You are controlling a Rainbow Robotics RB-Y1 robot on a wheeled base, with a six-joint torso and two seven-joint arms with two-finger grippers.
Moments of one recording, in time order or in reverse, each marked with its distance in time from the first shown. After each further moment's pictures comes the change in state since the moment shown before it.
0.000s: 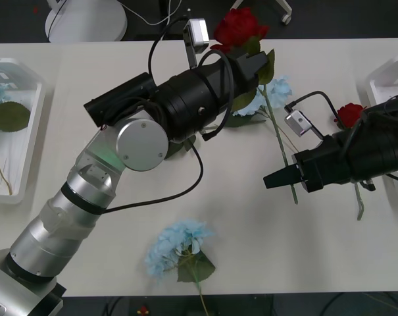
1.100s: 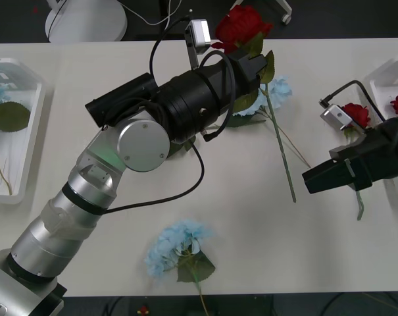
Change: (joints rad) right arm 0.000 -0.127 -0.065 0.020 -0.038 0.129 0.064; left arm 0.000 -0.003 -0.005 0.000 -0.005 0.003 0.000
